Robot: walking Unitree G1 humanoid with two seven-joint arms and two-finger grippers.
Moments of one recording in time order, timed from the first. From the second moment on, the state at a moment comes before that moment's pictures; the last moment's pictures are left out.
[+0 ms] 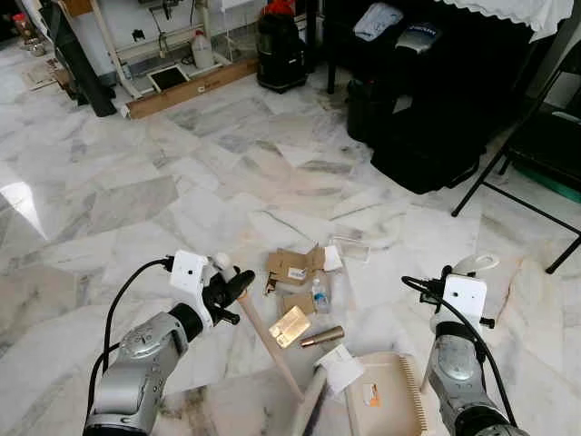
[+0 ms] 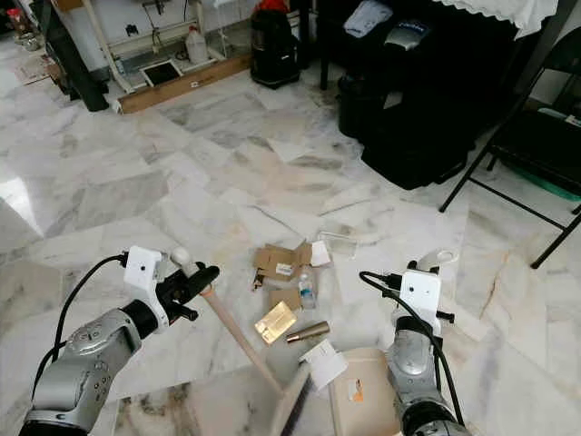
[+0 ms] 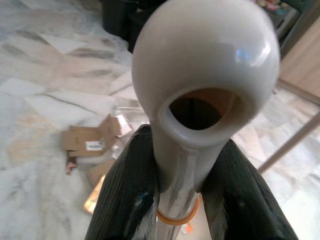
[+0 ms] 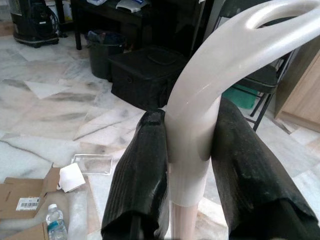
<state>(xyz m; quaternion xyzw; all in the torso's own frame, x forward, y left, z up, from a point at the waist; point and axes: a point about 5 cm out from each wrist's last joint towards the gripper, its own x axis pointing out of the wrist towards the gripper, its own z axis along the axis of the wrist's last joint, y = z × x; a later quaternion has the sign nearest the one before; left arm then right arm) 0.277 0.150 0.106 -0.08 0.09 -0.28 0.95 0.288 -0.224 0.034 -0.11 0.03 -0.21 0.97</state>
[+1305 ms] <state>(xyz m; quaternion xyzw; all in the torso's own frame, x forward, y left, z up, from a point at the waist) 0.280 0.171 0.116 -0.02 0.05 -0.22 0.97 0.289 -0.225 0.035 -0.11 0.03 -0.21 0.97</state>
